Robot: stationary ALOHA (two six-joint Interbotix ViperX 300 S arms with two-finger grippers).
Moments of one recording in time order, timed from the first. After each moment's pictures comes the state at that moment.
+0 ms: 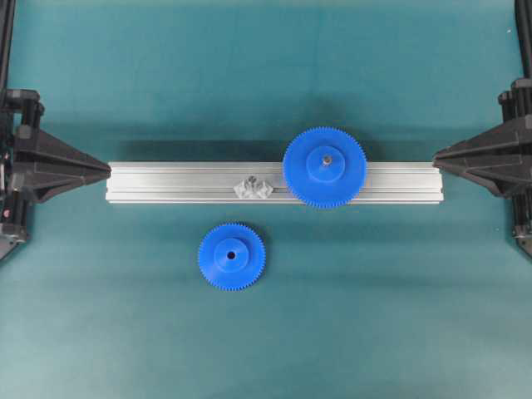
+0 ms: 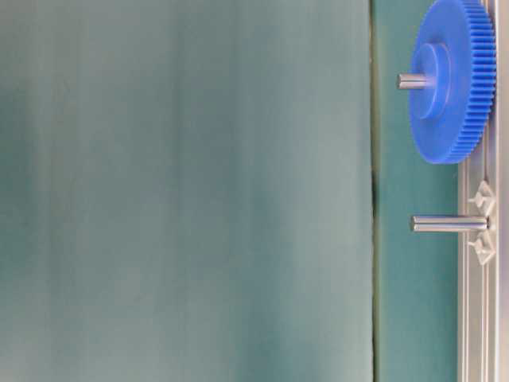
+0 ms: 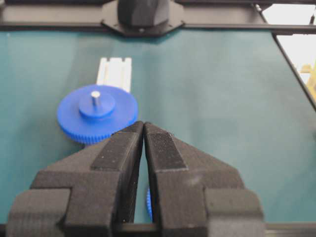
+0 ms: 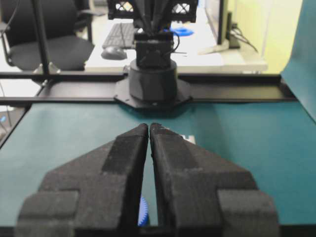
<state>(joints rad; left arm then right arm) 0.00 -0.96 1.17 0.00 -0.29 0.00 0.00 -0.97 1.19 0.00 -0.29 0.01</state>
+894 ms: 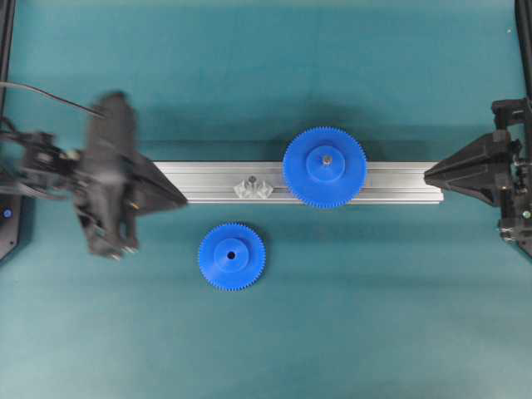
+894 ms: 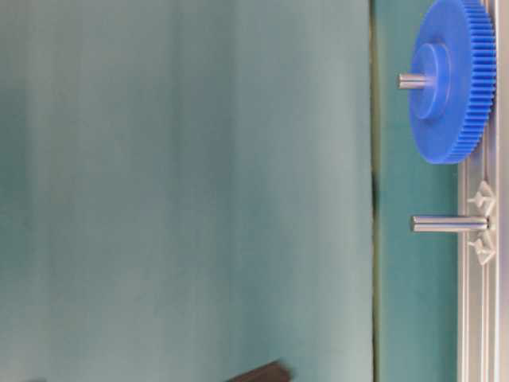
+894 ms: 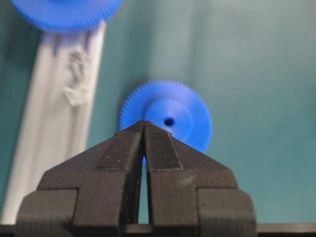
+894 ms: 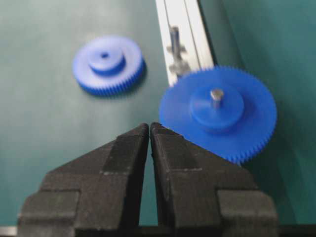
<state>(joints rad) -0.05 -0.42 0.81 0.01 0.12 -0.19 -0.05 -0.94 1.17 0.06 0.20 0.11</state>
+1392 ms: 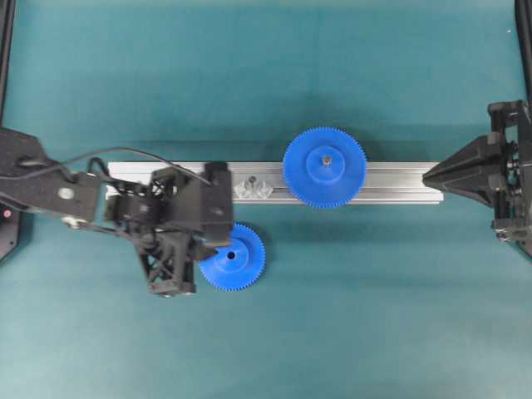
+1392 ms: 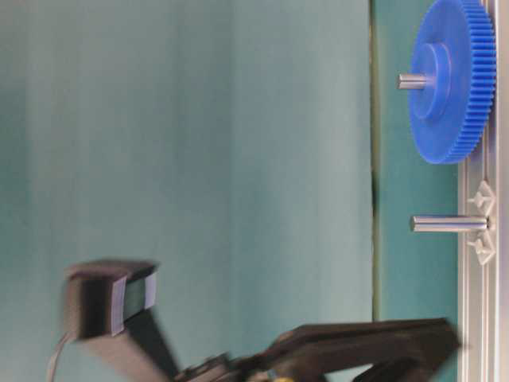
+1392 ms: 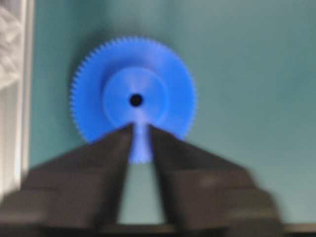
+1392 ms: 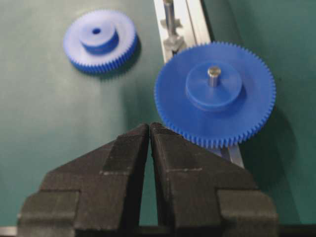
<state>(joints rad) -0.13 -0.09 0.63 0.01 0.26 -0.20 -0.05 -0.92 1.16 0.06 0.25 0.11</state>
